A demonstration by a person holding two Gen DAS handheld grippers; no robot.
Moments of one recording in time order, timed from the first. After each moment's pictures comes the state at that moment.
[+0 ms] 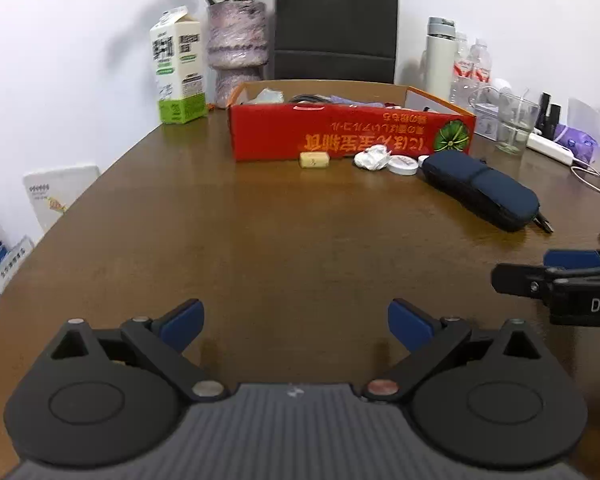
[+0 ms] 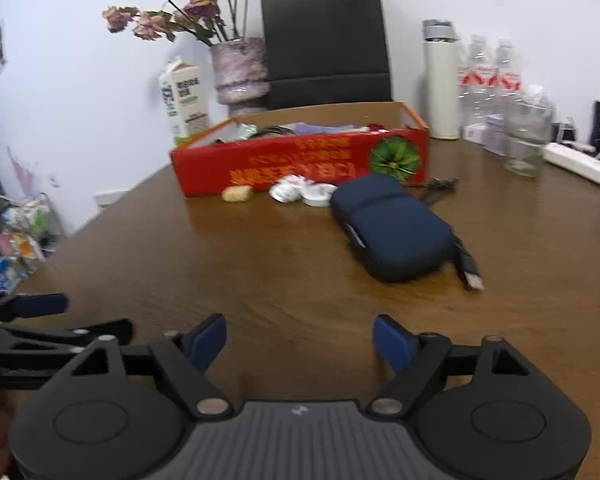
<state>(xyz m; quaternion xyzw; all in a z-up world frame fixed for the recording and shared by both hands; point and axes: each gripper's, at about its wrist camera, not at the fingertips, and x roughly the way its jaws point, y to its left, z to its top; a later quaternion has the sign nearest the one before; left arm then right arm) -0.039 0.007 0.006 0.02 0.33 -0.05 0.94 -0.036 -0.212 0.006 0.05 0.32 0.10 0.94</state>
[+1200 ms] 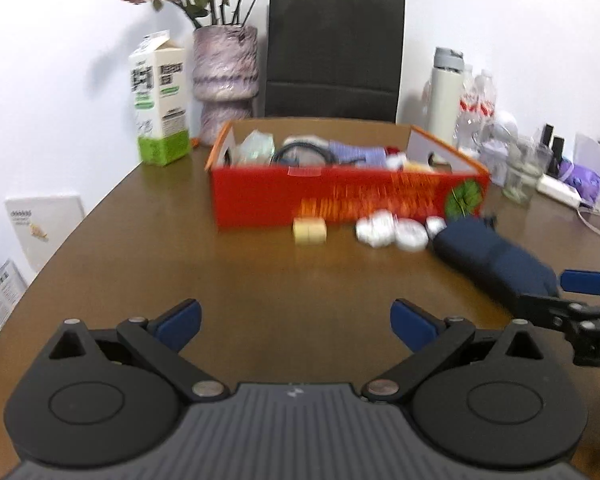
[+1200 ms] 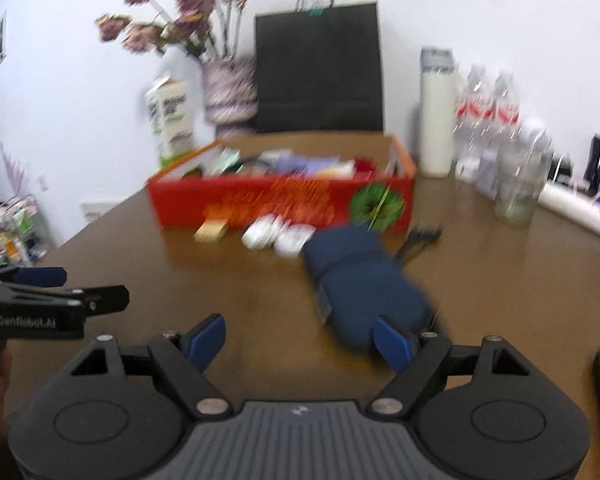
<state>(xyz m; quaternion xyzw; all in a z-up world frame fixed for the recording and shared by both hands) 0.053 0.000 0.037 0.01 0.30 -0.08 0.95 0.023 -0.230 0.035 0.02 0.28 0.07 0.96</state>
